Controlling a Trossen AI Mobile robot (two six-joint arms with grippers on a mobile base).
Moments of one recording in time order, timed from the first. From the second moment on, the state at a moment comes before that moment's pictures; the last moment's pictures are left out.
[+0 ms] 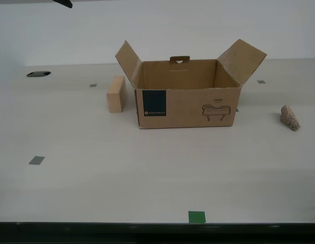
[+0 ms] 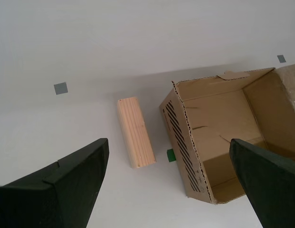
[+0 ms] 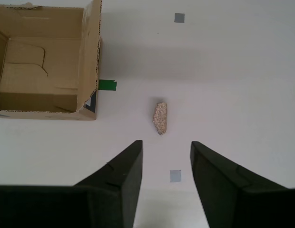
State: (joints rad) arm 0 0.01 1.05 1.23 -1.20 -0.03 0.01; arm 1 -0.31 1.53 1.39 -0.70 0.17 -0.15
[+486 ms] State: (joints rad) arm 0 0.01 1.05 1.23 -1.20 -0.03 0.06; arm 1 -0.31 1.53 1.39 -0.71 0.17 -0.17
